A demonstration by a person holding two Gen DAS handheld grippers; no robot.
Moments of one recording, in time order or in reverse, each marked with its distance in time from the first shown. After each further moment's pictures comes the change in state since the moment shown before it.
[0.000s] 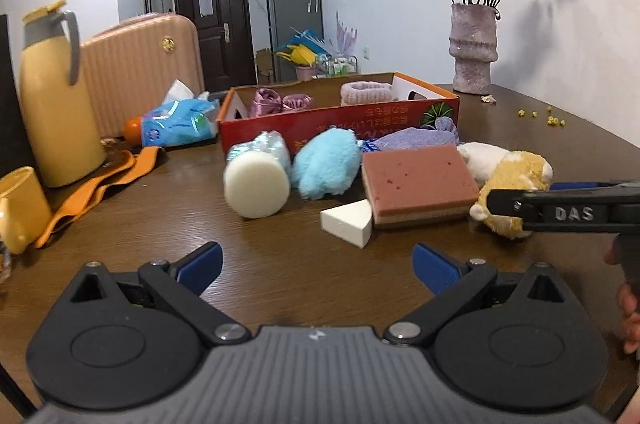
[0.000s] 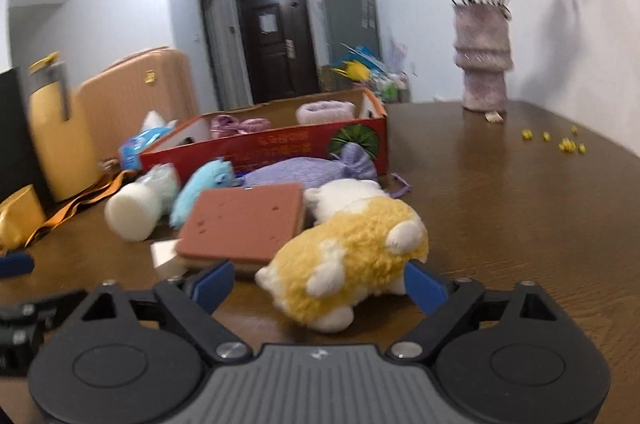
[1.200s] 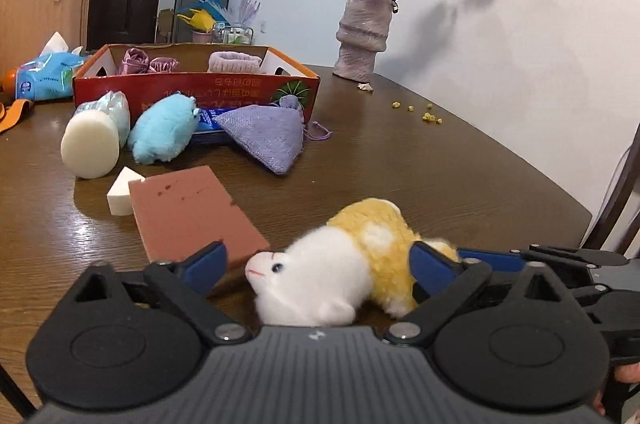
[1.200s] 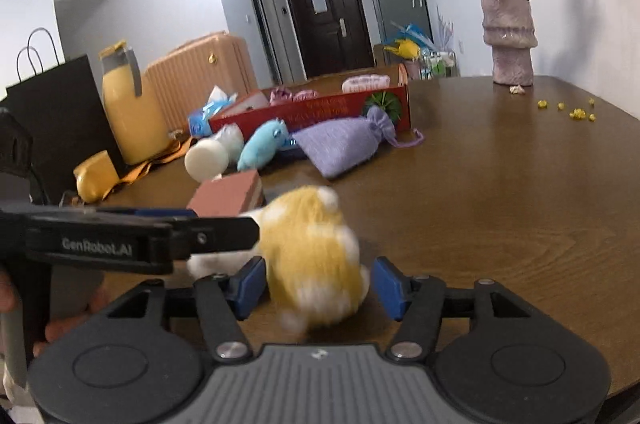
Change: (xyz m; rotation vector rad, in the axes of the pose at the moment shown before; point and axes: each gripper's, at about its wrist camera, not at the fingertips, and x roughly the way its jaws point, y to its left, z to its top) left arm -0.004 -0.050 -0.002 -0.093 0.086 -0.377; right arm -0.088 -0.026 -0.032 -0.037 0.064 0.194
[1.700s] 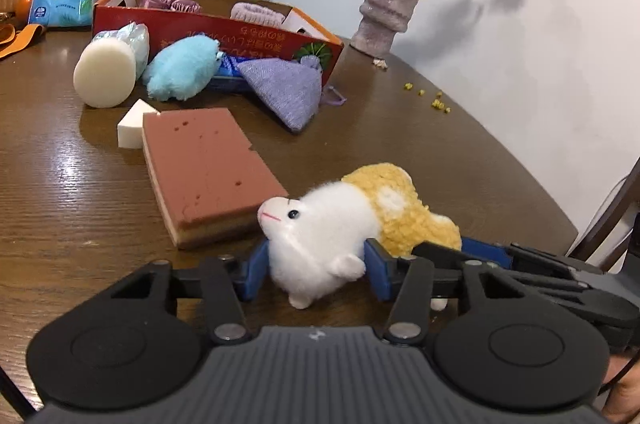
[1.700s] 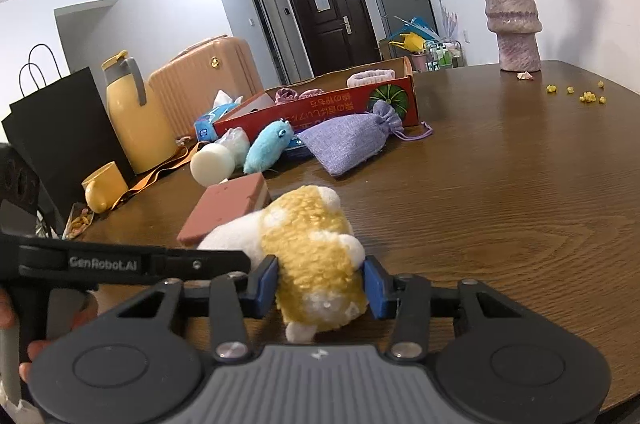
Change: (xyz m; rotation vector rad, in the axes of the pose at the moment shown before) left arm -0.001 0.019 -0.010 -0.154 0.087 -0.047; right arm 0.008 -0.007 -0.004 0.042 0.009 0.049
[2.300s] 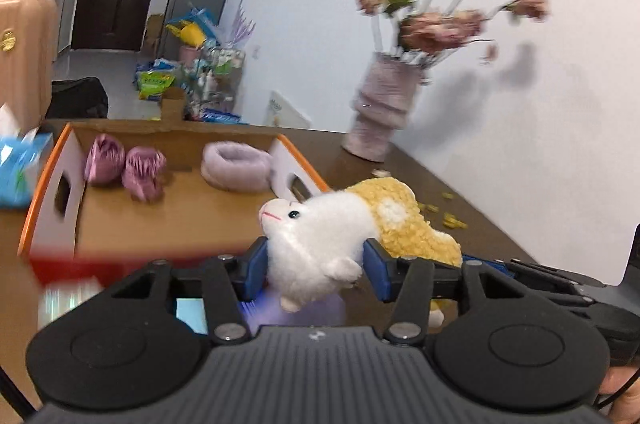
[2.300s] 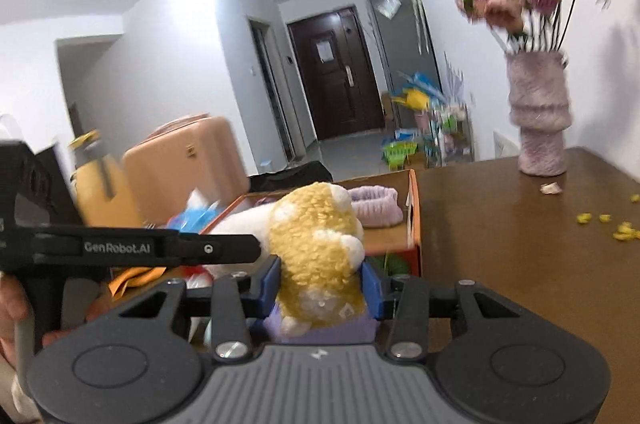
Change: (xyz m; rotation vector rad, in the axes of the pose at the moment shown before) left arm 0.090 0.030 0.216 0.099 -0.116 -0.033; right arm 0.101 -0.034 0.178 -0.001 -0.137 0.000
